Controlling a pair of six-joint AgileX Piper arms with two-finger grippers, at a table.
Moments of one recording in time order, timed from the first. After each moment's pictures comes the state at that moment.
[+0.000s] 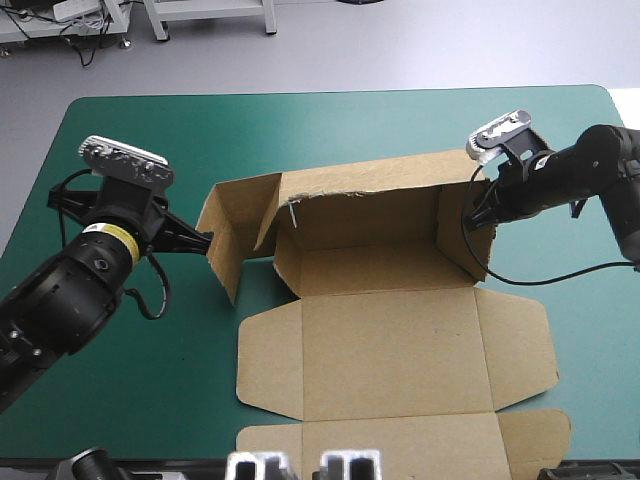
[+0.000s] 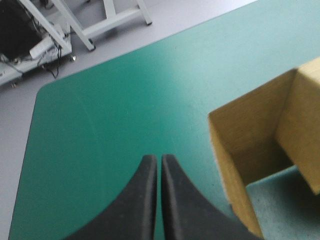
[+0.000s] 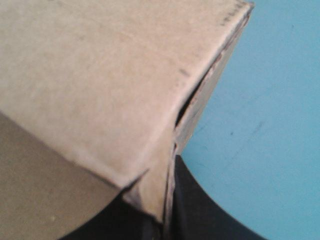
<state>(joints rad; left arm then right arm) -0.83 1.03 -1.21 0.80 1.09 -0.55 0.10 1.41 -1.44 0.26 1.17 -0.60</state>
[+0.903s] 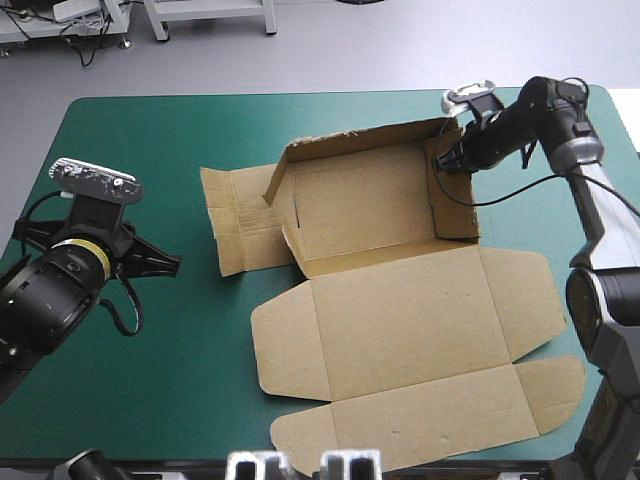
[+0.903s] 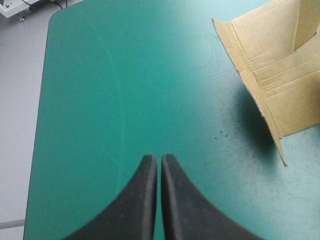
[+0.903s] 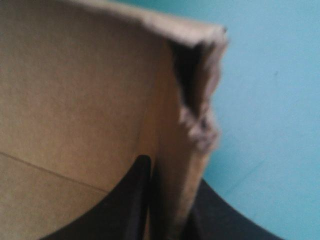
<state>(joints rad) -0.73 0.99 -1.19 0.68 1.25 -0.47 0.10 1.94 -1.85 0.31 1.14 -0.51</state>
